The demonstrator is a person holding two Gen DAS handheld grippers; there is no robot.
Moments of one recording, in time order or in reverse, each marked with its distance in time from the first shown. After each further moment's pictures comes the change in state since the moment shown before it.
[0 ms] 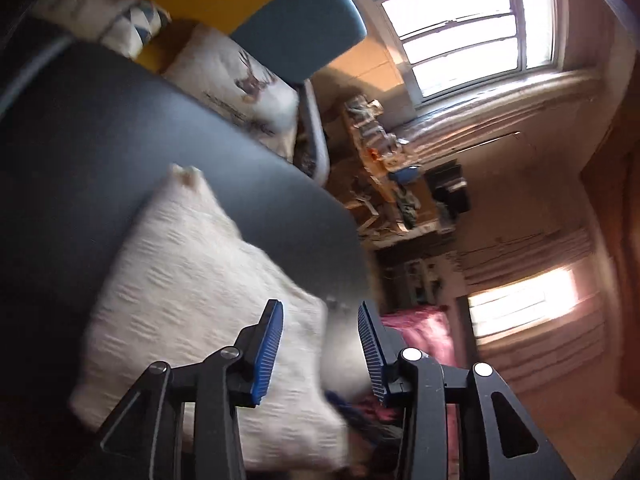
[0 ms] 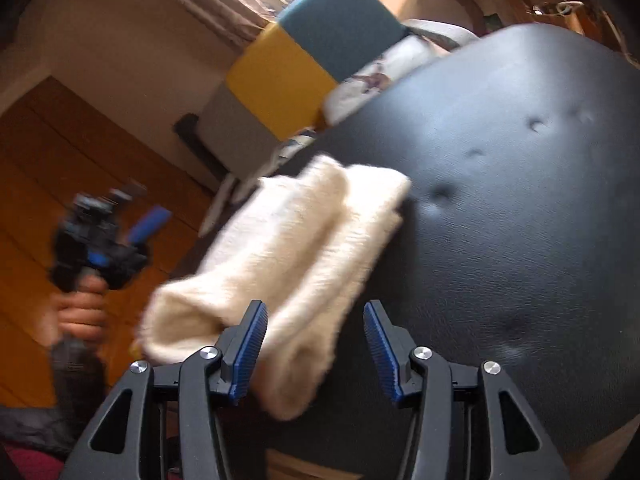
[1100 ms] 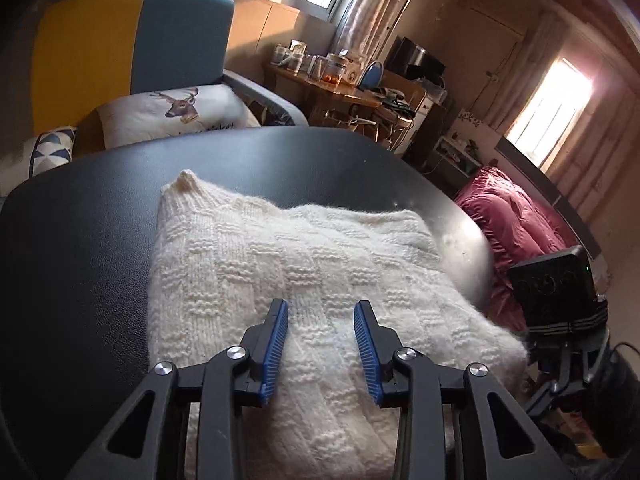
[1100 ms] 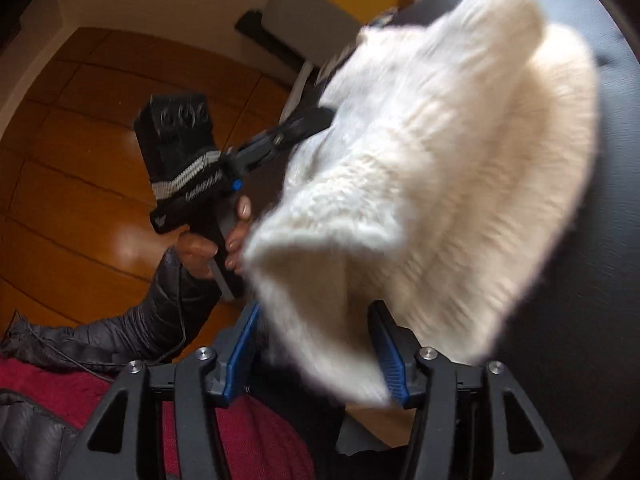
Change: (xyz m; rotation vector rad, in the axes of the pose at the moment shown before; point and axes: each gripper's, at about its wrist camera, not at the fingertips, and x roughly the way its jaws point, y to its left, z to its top) left arm 0.055 -0.002 -0.072 0.696 0.117 0.109; right arm 0.016 0.041 -0.071 0.017 0.373 0.266
